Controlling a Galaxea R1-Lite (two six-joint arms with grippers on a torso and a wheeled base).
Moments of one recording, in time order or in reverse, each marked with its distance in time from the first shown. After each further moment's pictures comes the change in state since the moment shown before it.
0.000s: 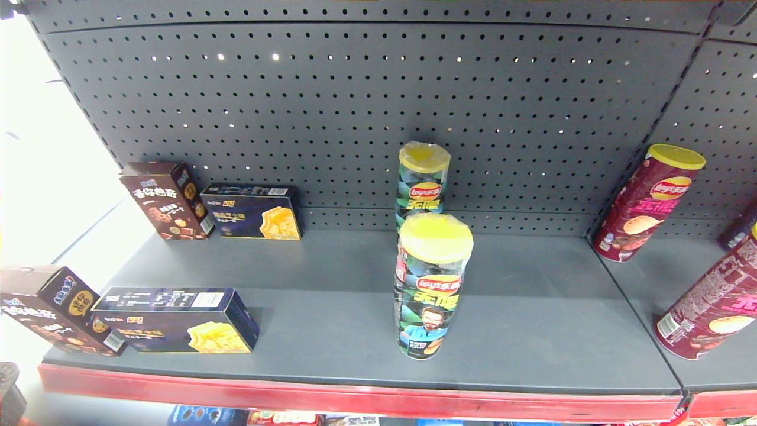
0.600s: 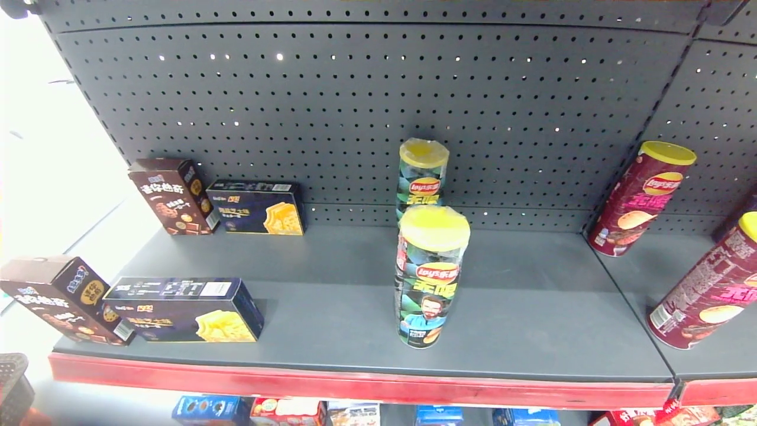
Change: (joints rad) left arm 0.000 0.000 0.000 0.000 0.007 -0.006; right arm 0.000 0.000 0.000 0.000 -0.001 0.000
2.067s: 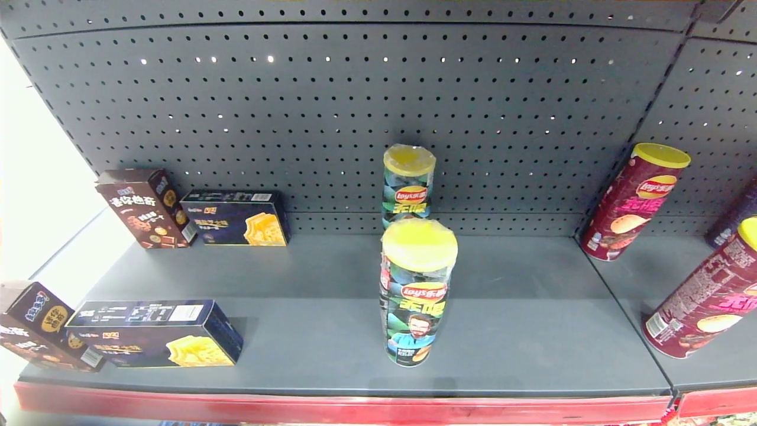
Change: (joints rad) left arm 0.000 0.002 0.001 0.000 0.000 0.000; right arm -0.001 0.000 0.000 0.000 0.000 0.000
